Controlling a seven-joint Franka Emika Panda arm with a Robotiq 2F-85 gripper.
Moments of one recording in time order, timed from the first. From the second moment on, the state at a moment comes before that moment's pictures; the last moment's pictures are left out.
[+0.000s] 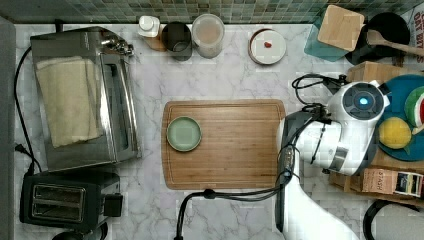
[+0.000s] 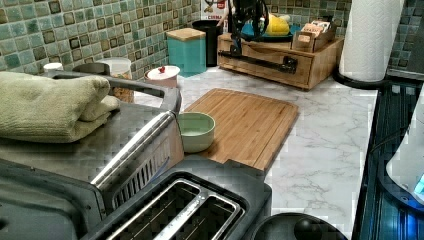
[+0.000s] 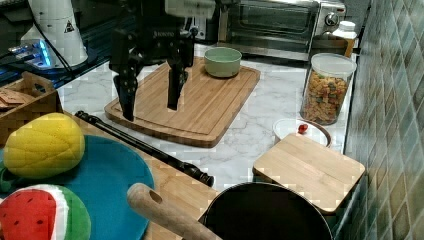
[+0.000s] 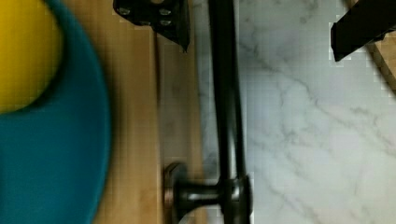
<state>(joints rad) -0.25 0.30 -0.20 -1.98 -0.24 0.73 -0.78</state>
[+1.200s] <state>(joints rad) -0.15 0.32 -0.25 -2.06 -0.42 0.68 -0.61</state>
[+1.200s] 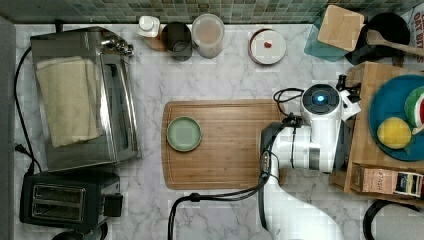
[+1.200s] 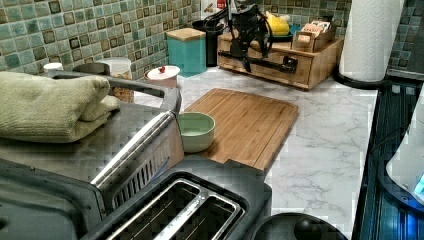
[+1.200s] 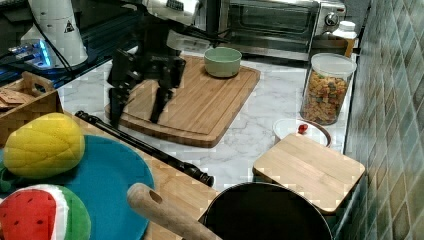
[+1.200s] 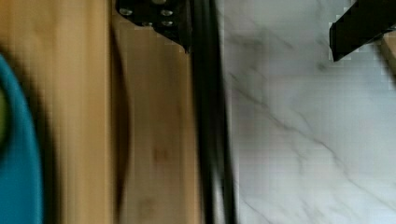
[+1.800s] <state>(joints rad) -0.18 0.31 -0.28 -2.07 -0.25 0.85 -0.64</state>
